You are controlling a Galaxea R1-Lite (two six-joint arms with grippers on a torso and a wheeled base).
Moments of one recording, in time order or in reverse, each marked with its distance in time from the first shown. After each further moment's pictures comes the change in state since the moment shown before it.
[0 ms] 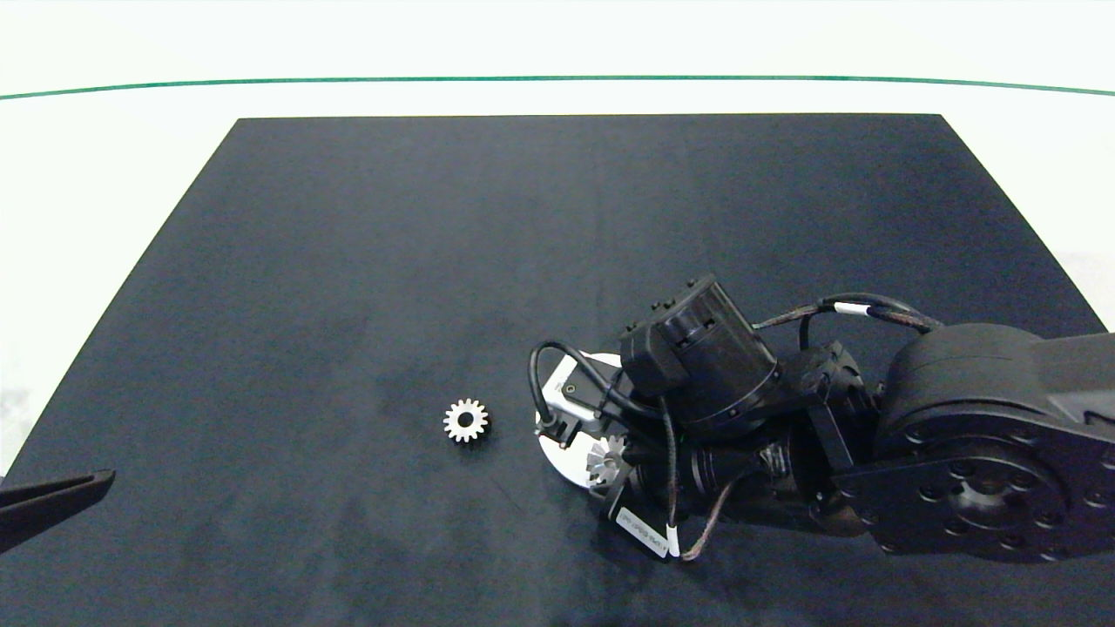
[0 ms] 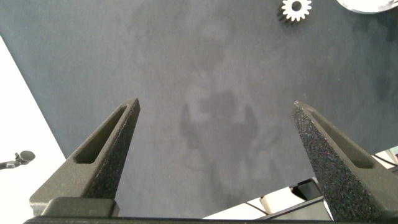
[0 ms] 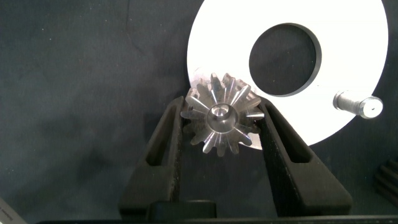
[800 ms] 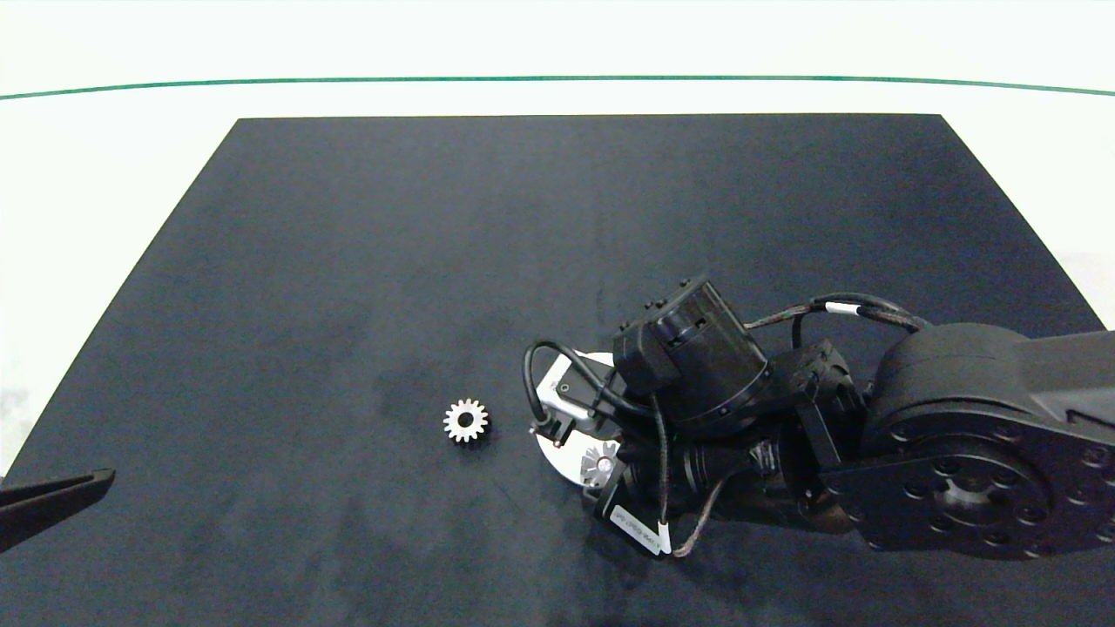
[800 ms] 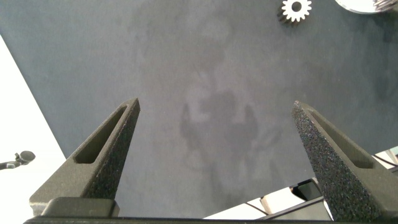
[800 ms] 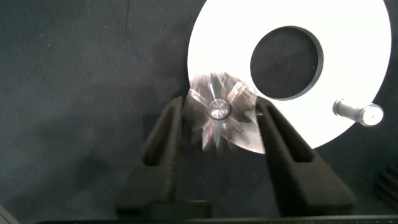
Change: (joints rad) left arm 0.000 0.000 -0.001 0.000 0.000 0.000; right arm 0.000 0.013 -0.013 -0.001 -0.001 -0.002
